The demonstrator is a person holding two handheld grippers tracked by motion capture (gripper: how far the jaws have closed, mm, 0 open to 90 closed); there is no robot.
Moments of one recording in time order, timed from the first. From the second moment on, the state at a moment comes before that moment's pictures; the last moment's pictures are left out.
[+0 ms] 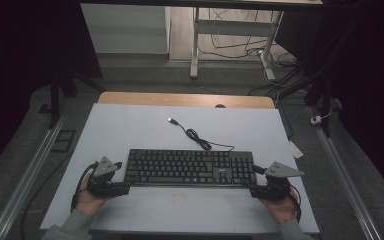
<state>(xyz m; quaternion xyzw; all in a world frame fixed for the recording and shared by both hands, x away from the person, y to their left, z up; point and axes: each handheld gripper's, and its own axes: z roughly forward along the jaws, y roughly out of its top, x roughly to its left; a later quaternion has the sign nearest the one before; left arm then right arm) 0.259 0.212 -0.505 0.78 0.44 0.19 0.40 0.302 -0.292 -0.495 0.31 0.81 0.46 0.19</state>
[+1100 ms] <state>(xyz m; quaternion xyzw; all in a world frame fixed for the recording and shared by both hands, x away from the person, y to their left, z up) 0.286 0.193 -0.490 0.81 0.43 0.16 0.37 0.330 -0.177 -0.466 0.24 0.86 0.43 0.14</state>
